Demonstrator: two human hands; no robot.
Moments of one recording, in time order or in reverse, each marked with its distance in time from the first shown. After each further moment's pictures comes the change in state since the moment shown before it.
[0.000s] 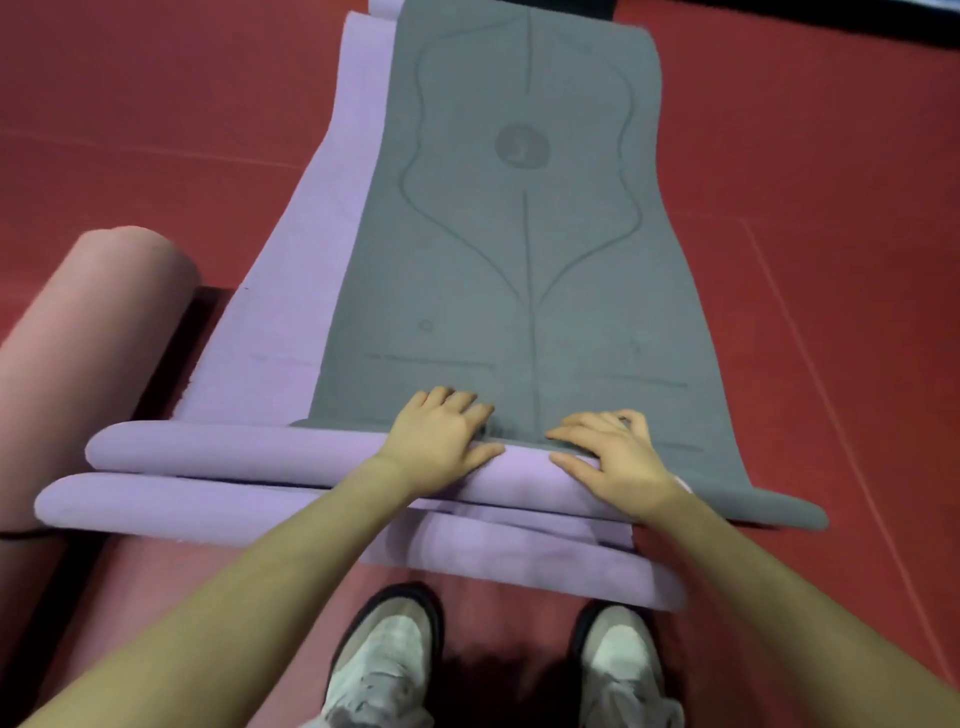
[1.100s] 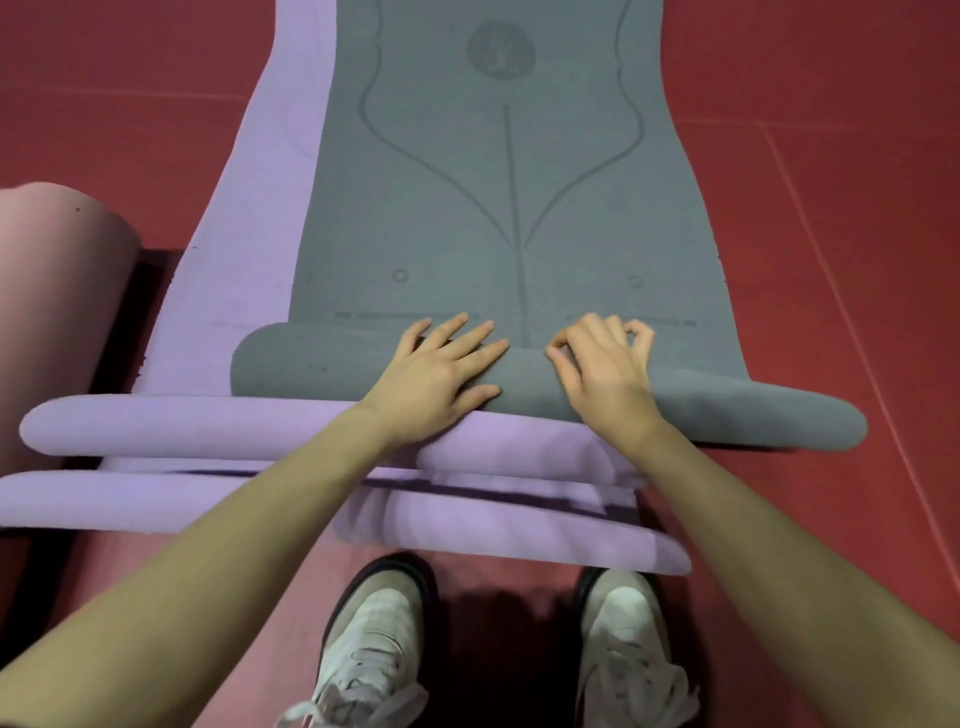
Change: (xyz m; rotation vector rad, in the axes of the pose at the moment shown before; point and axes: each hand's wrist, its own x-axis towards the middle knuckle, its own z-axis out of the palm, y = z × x) left_hand 0.028 0.001 0.015 -0.156 0.004 0.107; right_hand 0.034 0.016 0.026 -0.127 0.430 0.085
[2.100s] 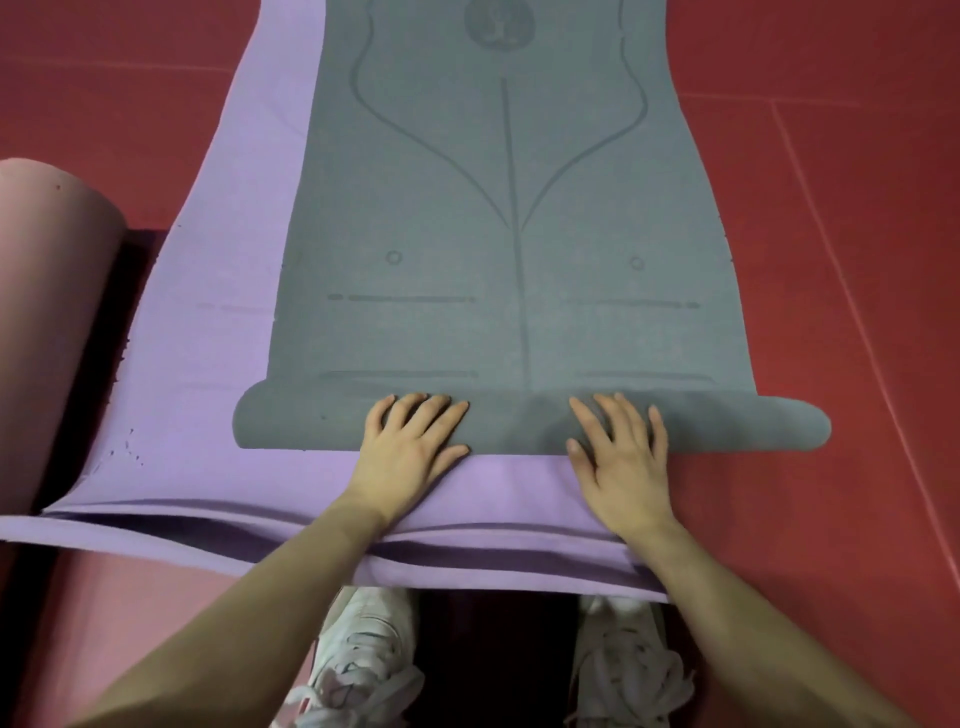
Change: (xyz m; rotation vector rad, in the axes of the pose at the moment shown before) left_hand -0.071 0.006 0.092 0.154 0.275 -0.134; right_hand -0.117 0.014 0.016 -0.177 -0.269 0.161
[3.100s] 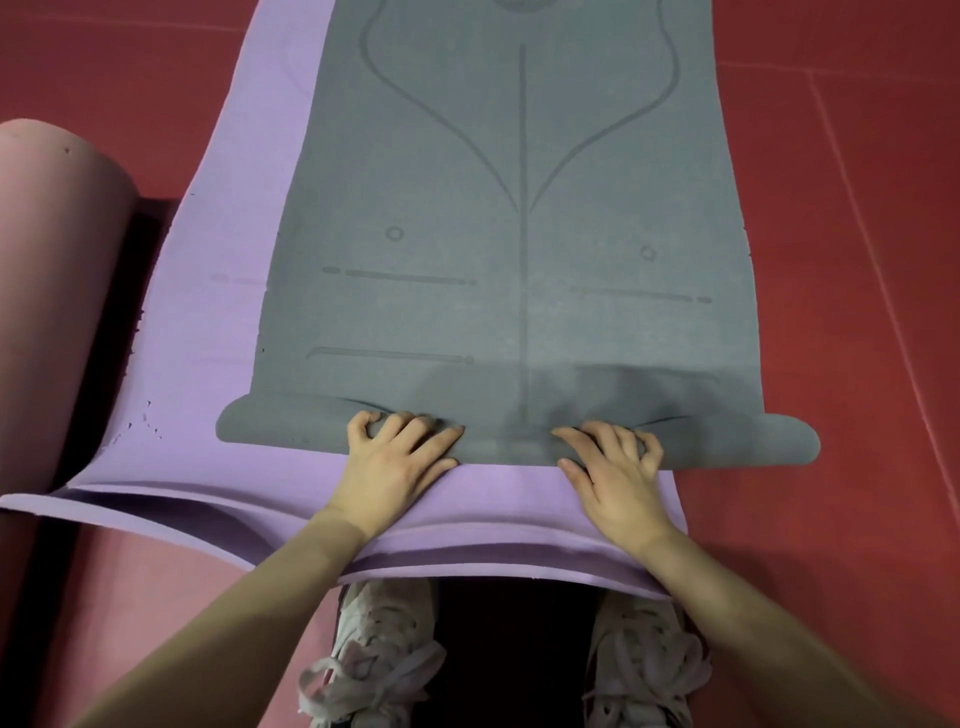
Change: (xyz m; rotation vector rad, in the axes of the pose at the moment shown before) left_hand -0.041 -0.018 -0.007 0.005 0.087 0.062; right_hand -0.024 -0.025 0.008 0.119 -0.055 -0.077
